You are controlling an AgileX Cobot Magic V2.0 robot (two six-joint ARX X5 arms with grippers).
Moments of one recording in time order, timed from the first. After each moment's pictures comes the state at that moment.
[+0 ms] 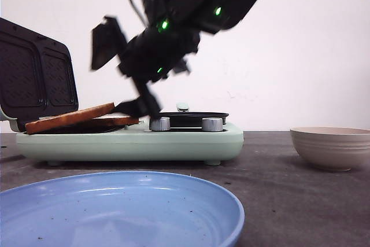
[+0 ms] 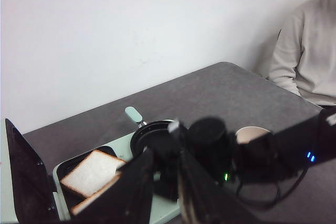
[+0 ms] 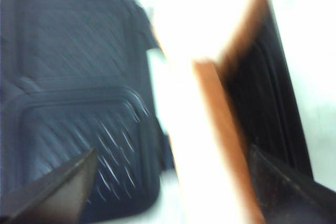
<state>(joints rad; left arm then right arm) -0.47 0.81 1.56 -0.94 0.13 0.06 0.75 2.00 1.33 0.39 -0.05 1.37</state>
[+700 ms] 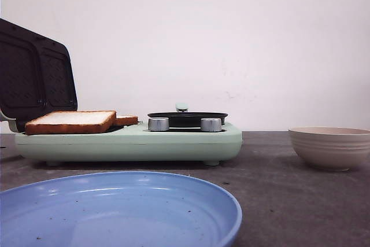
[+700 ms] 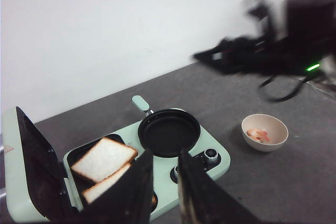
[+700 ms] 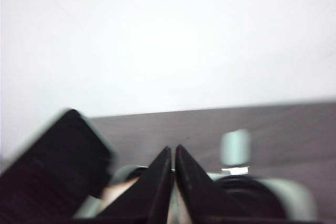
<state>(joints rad) -0.47 0.78 1.56 -1.00 0.10 0.09 0.65 1.44 1.34 -0.04 0.22 0.36</state>
